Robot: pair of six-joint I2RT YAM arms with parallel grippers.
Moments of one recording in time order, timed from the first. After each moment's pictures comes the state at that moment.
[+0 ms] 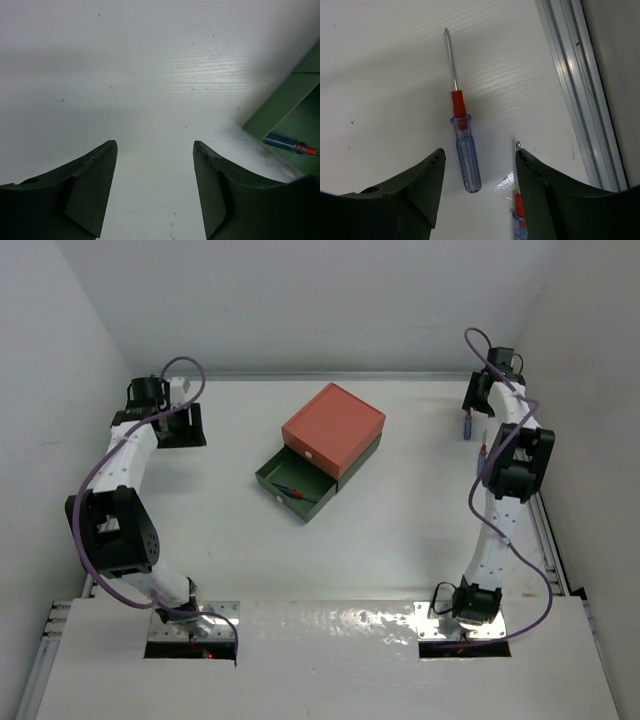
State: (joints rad) left arm 0.17 1.59 1.33 -0.66 0.20 0.08; right arm -0.22 2.37 2.04 -0.57 0.18 0.08
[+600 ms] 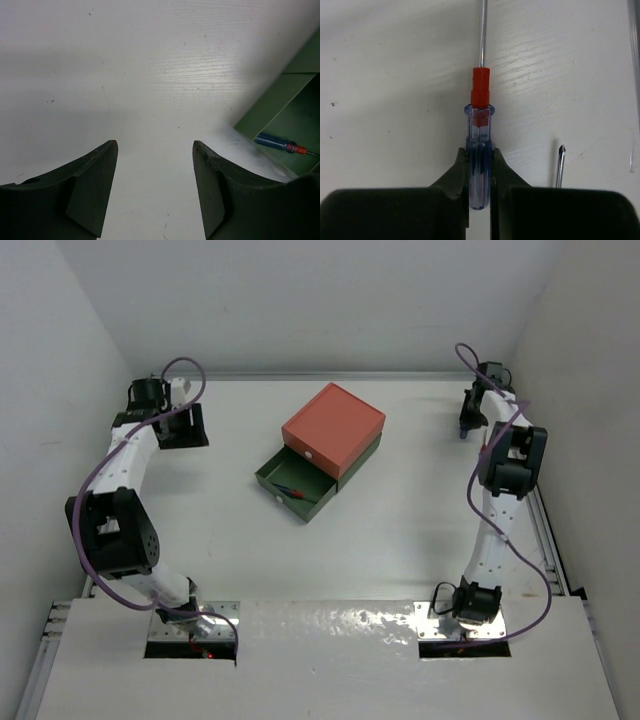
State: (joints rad) left arm 0.18 1.58 1.30 -0.64 0.23 0.05; right arm -0.22 2.44 1.98 -0.54 0.10 0.08
